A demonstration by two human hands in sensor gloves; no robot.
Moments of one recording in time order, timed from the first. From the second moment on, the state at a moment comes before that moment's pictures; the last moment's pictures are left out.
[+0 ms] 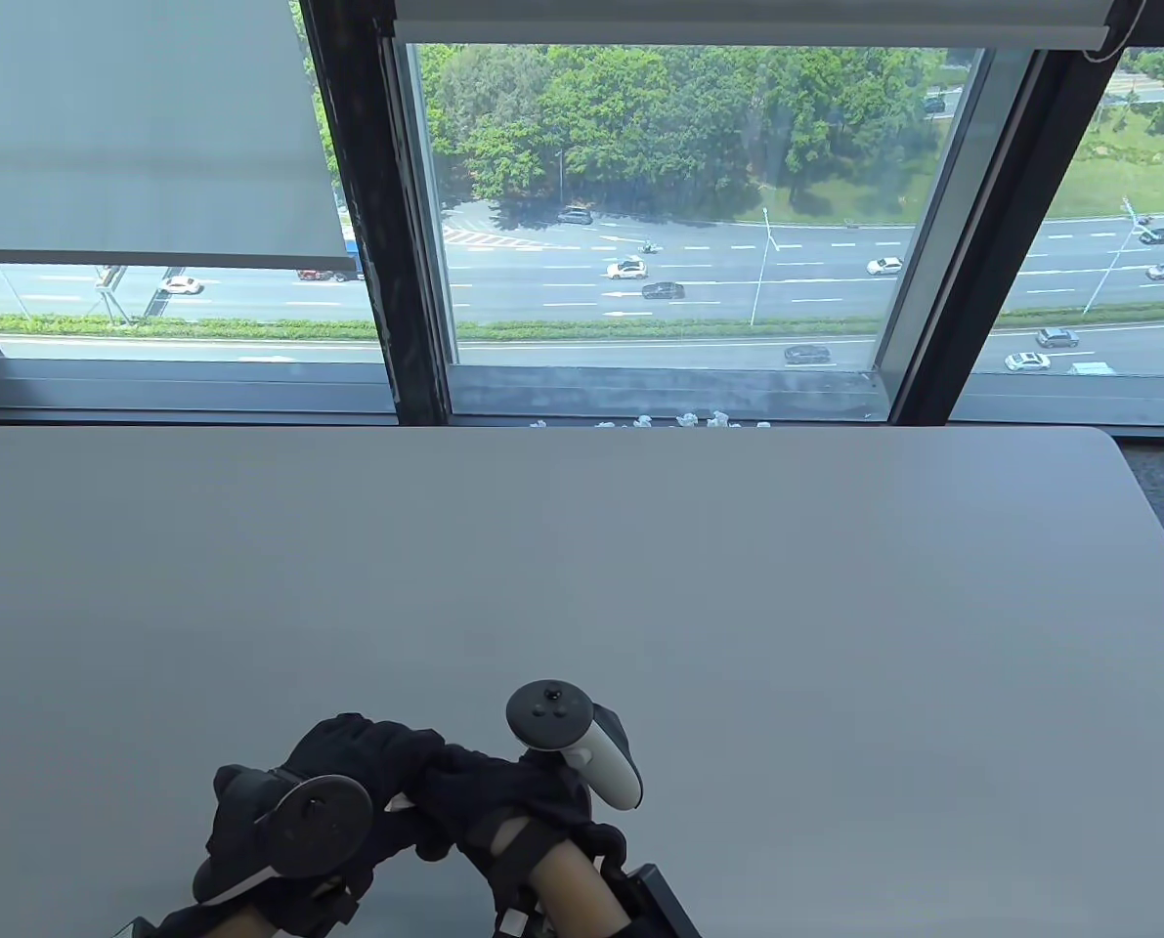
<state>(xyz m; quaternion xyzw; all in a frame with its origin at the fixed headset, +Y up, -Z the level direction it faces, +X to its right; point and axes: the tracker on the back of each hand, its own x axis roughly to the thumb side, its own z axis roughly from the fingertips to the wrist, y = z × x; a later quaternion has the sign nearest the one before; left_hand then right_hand) -0.232 -0.663 -0.252 0.10 -0.21 0.11 0.97 -0.056 -0.732 -0.294 0.18 0.40 0.74 0.50</state>
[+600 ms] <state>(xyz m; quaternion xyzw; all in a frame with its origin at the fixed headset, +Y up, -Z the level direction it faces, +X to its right) -0.230 -0.666 -0.256 0.05 -0.22 0.11 0.97 -0.056 -0.734 -0.297 0.18 0.40 0.75 0.49</state>
